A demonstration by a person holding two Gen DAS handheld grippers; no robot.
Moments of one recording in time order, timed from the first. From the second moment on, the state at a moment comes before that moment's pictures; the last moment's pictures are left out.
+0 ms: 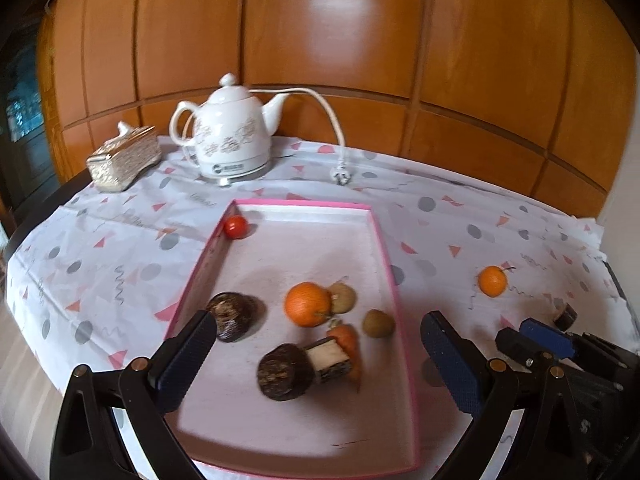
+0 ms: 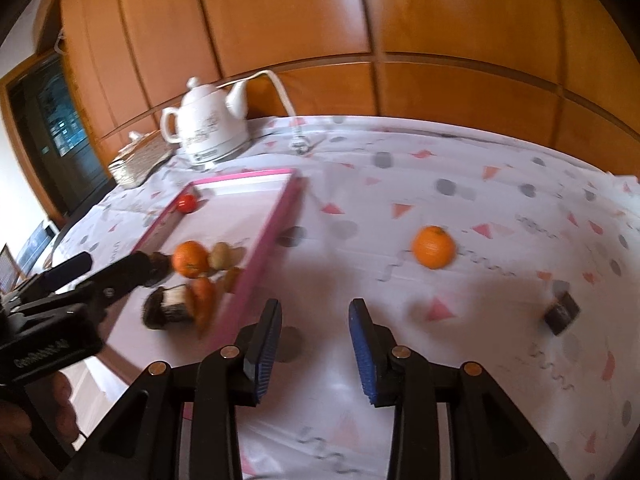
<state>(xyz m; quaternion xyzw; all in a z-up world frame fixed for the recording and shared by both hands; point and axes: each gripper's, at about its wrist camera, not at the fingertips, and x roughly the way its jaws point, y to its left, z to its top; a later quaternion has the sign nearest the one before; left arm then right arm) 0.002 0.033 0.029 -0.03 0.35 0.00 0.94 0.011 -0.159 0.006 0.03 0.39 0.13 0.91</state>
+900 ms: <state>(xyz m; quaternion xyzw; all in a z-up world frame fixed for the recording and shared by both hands) 0.038 -0.080 0.015 0.03 0.39 -0.13 0.91 0.023 -0.342 -0.032 0.19 0.41 -0.08 0.89</state>
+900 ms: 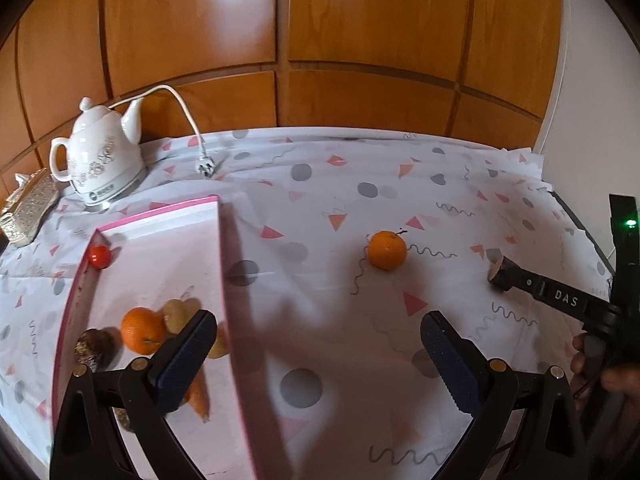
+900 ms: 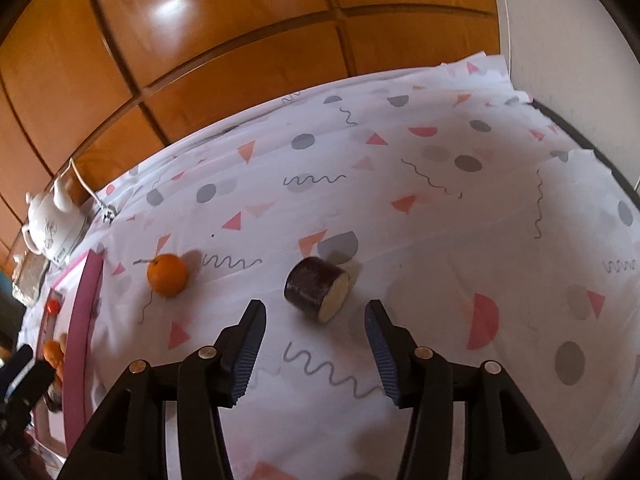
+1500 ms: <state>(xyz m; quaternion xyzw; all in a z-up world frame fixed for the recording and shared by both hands) 0.079 -0.110 -0.007 0.02 0.41 -0.15 0.90 0.053 -0.341 -0.046 0.16 0.41 -0.11 0.89</state>
